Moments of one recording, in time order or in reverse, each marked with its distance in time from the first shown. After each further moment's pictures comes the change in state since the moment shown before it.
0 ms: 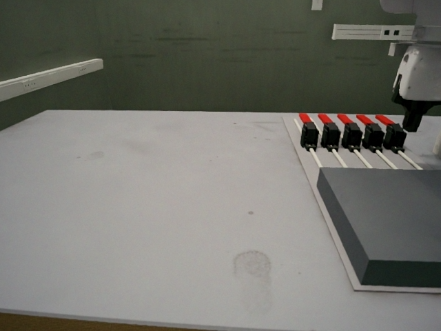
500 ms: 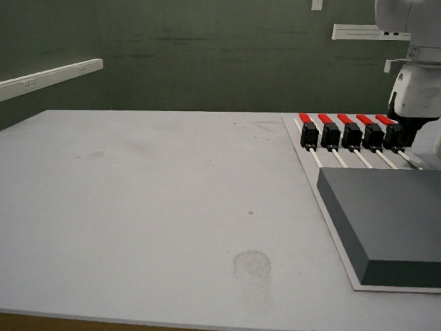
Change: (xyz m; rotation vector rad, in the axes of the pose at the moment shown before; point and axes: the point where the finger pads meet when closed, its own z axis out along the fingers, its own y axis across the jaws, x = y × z) arm 0.001 0.000 0.035 -0.001 0.000 0.000
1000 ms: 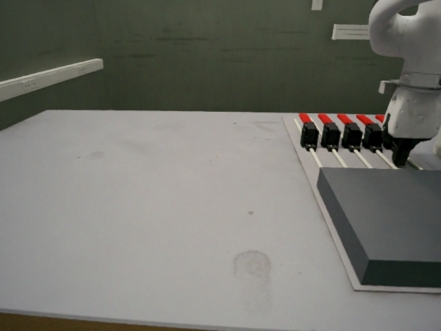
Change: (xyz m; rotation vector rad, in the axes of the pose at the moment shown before) arm 0.000 -0.001 0.045 0.001 0.000 0.000
